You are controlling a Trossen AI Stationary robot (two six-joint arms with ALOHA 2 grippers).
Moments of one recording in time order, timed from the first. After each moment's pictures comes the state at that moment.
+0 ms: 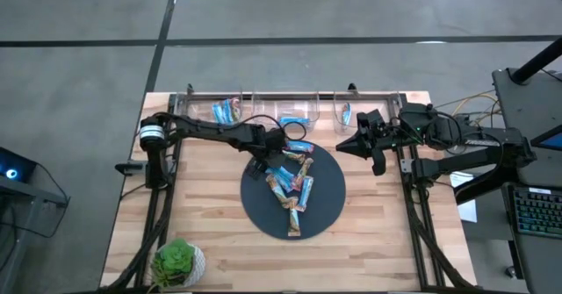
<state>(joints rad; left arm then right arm) 0.19 1.85 1.25 -0.58 -0.01 0.81 -0.06 0.88 0.95 -0.24 -0.20 0.46</state>
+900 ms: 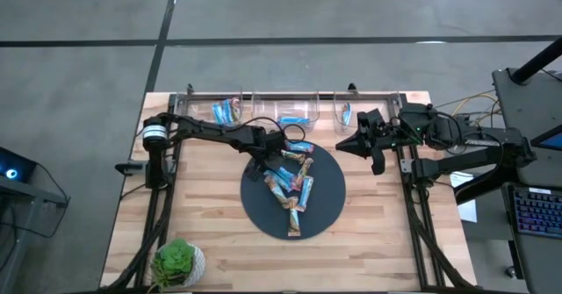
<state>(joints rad) 0.19 1.88 1.23 -0.59 -0.01 0.81 -0.06 0.88 0.95 -0.24 -0.18 0.46</state>
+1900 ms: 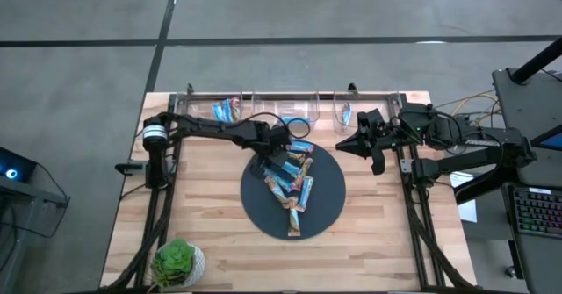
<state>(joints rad) 0.19 1.88 1.34 -0.68 -0.03 0.78 -0.06 0.88 0.95 -0.24 -0.18 0.46</state>
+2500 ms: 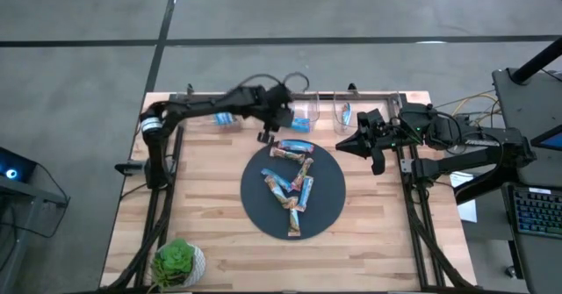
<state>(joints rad) 0.38 1.86 1.63 -0.79 -0.09 0.75 -0.06 0.88 0.95 -0.23 -0.18 0.46</state>
